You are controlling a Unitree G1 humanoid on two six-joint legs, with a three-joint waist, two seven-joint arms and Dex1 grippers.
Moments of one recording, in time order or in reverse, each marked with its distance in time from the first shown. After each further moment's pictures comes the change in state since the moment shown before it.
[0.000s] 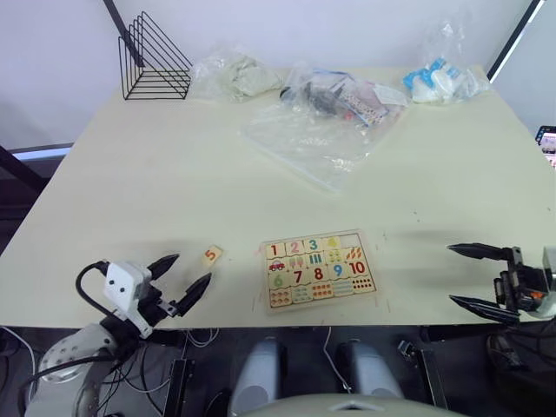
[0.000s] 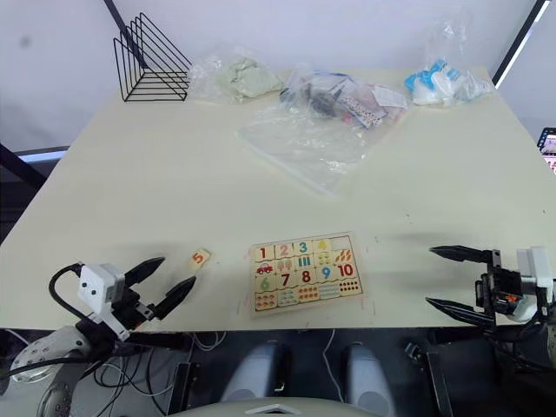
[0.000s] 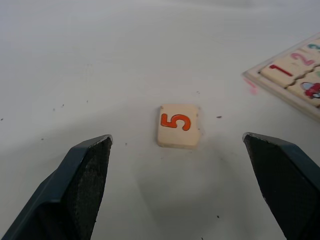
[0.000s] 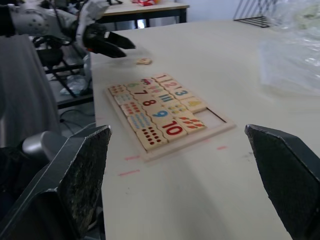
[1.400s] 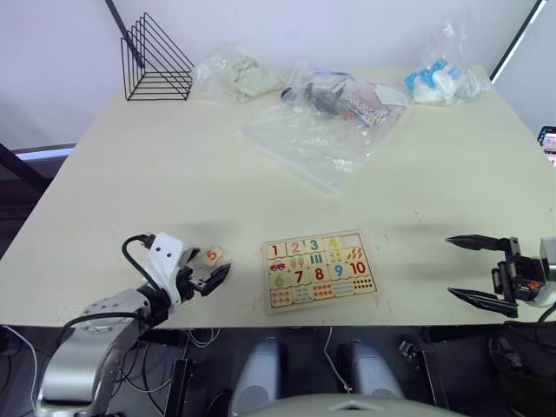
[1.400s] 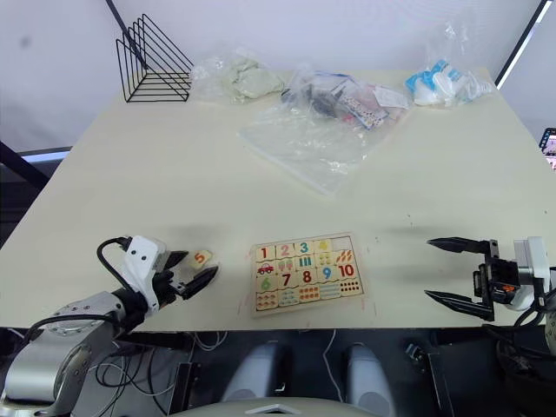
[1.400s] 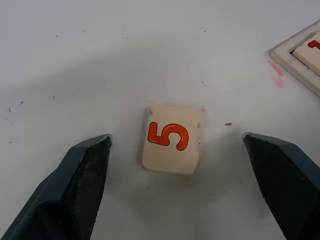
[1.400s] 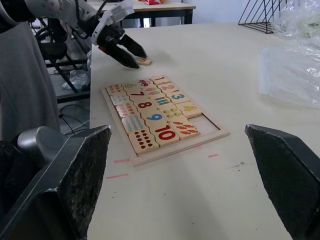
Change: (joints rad) left arm -0.177 0.097 -0.140 -0.177 0.046 0.521 0.164; right arm -0.052 -0.017 0.032 0.059 0.004 -0.049 0.000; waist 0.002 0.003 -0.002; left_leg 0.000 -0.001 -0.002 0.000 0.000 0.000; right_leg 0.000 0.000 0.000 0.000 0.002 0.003
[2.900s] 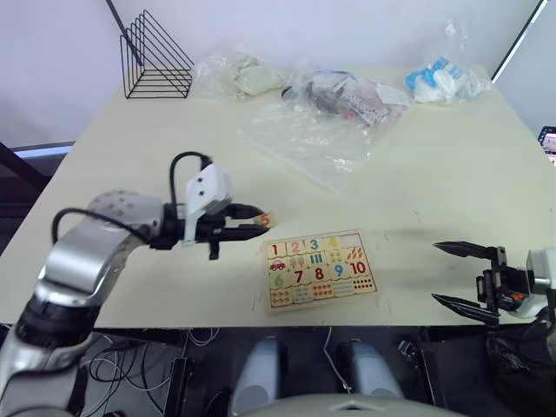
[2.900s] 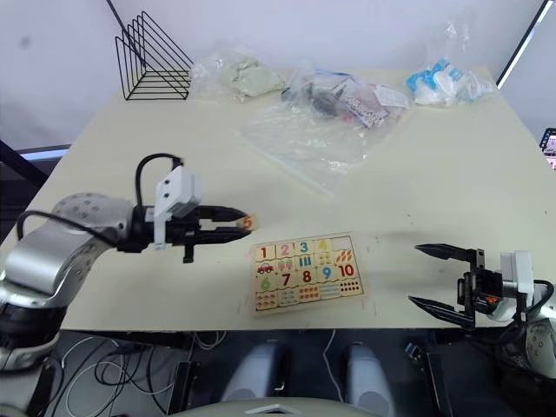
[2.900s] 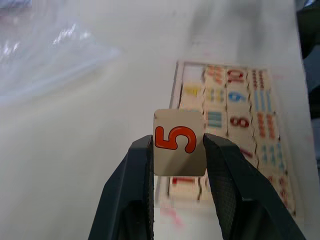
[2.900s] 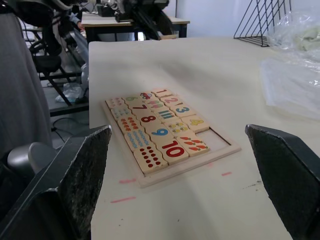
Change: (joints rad) left arm -0.685 0.289 -0.312 0.188 -0.102 -0.087 -0.577; right arm 0.088 0.138 -0.037 -0.145 -0.044 0.002 -0.070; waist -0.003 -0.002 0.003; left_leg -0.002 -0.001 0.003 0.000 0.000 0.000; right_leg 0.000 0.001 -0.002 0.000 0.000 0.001
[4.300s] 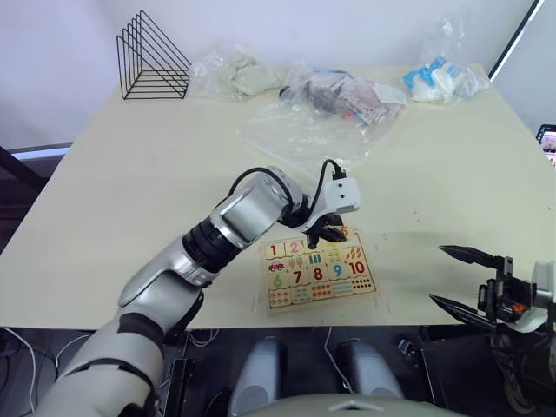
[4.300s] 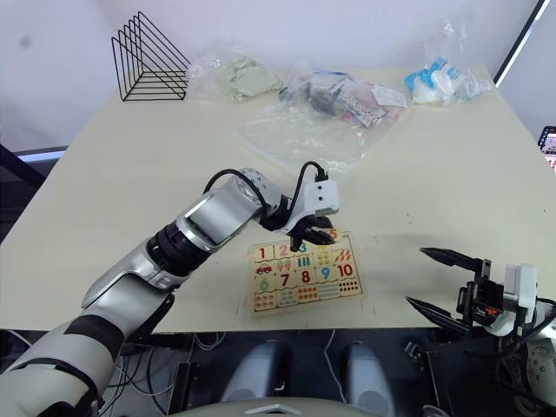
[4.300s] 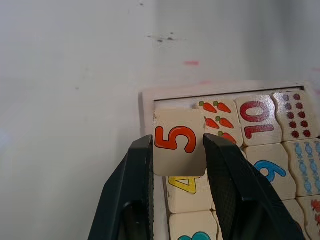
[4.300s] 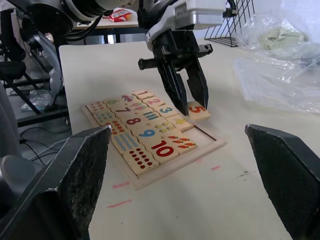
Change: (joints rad) left arm -0.526 -0.470 -0.609 0.343 0.371 0.261 0.052; right arm 0.111 0.060 -0.049 -0.119 -0.018 -0.007 -0.124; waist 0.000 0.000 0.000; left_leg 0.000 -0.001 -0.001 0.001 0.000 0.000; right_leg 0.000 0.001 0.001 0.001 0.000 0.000
